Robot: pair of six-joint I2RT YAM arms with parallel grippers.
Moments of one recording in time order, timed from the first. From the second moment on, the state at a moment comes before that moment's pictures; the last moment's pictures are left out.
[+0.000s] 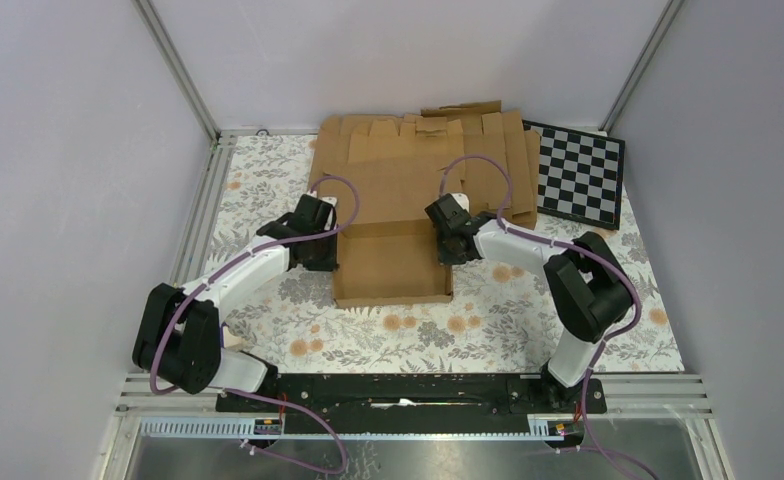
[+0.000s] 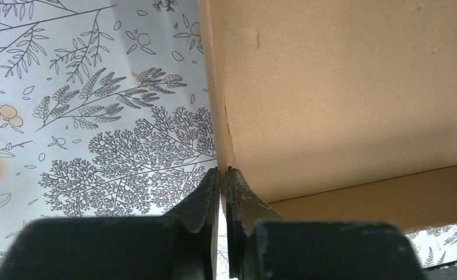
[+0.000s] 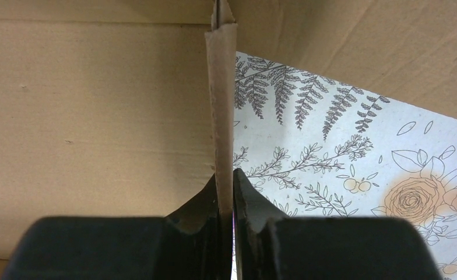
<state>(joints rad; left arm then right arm) -0.40 1.39 0.89 -0.55 0.01 -0.35 0.65 1.76 1.10 -0.47 0.24 0.53</state>
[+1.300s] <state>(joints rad) -0.16 1.24 0.76 -0.25 0.25 -0.69 0.61 1.46 0.73 -0.35 -0.08 0.36</state>
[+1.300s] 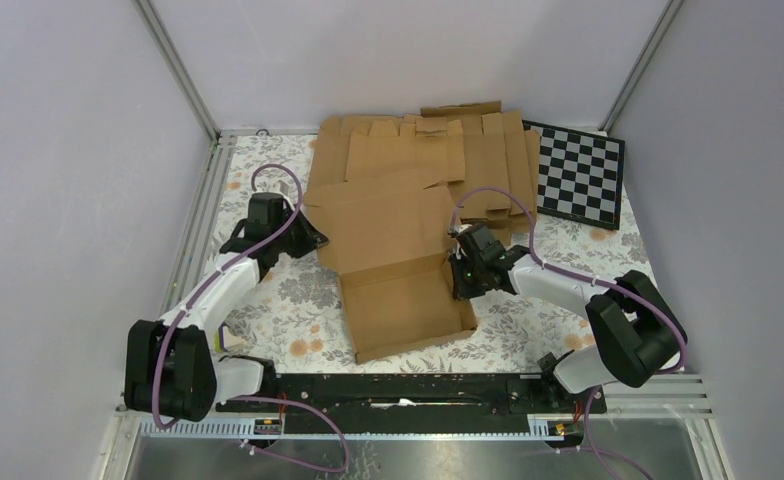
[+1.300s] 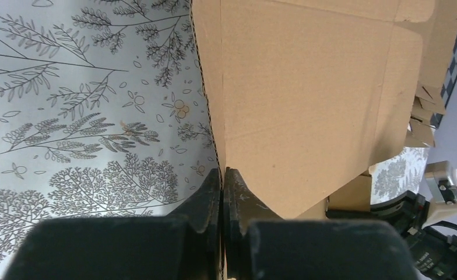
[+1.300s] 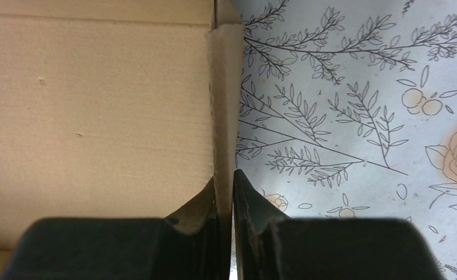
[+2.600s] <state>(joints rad) -0.60 0.95 0.50 0.21 -0.38 -0.36 0.35 1.24 0.92 -0.29 -0.01 0.46</state>
